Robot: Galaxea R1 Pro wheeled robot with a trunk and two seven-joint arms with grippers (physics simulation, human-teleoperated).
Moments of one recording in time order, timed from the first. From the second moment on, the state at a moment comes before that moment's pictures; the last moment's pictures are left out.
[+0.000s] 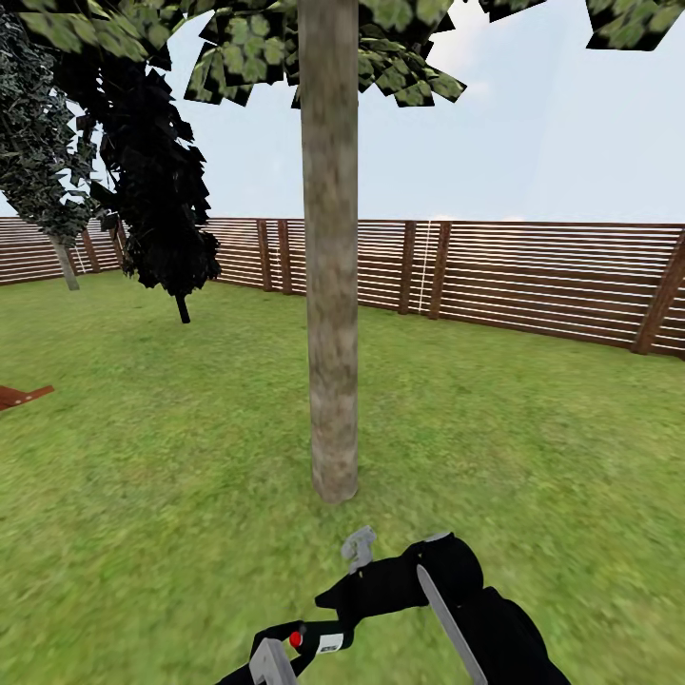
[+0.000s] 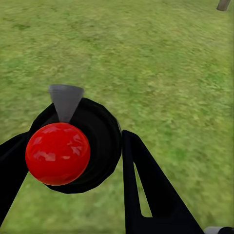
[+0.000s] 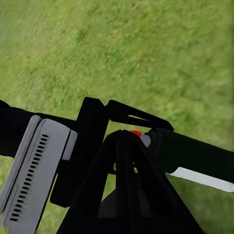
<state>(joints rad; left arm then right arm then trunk) -0.17 0.33 -0.81 -1.13 0.33 -0.21 -0.33 -0.34 0.02 0.40 -1.39 -0.09 1.04 0.76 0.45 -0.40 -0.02</state>
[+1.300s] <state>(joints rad) -0.17 0.33 -0.81 -1.13 0.33 -0.21 -0.32 -0.35 0.05 0.41 -1.30 -0.09 1.04 0.70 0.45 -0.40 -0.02</state>
